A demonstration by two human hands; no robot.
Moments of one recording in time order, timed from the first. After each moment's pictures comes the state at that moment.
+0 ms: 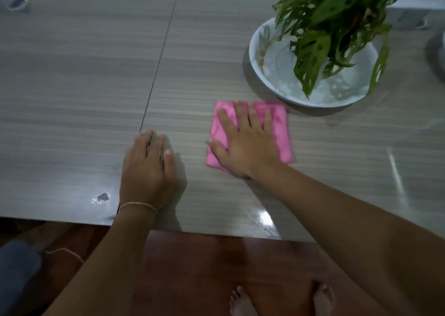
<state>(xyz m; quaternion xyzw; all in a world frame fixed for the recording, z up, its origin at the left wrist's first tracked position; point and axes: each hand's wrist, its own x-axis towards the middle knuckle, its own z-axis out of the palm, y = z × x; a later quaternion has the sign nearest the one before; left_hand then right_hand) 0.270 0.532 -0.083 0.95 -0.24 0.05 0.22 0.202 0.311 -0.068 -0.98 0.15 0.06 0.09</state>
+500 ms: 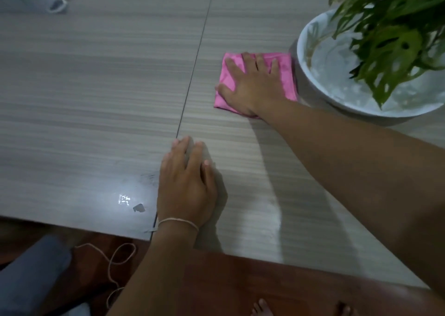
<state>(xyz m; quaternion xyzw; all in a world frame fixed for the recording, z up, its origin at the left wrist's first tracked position) 0.269 0.534 -0.084 0.95 -0.24 0.04 0.20 0.371 0.287 -0.072 -0.99 0.13 0.04 0.05</state>
